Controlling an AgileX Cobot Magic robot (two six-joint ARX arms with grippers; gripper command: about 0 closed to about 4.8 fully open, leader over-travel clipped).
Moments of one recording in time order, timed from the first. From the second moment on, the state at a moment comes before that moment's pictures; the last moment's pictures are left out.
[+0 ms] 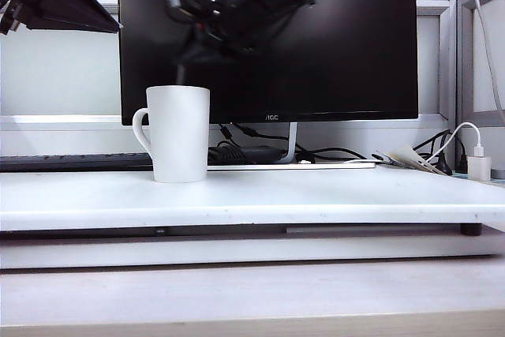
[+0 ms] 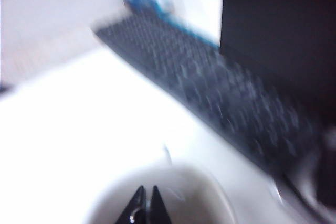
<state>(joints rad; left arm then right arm) -0.11 1.23 0.91 -0.06 0.70 0.00 0.60 1.96 1.65 -0.05 -0.40 -0.06</state>
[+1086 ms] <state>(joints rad) -0.11 1.23 0.91 -0.06 0.70 0.00 0.62 1.96 1.65 -0.02 -0.23 -0.13</state>
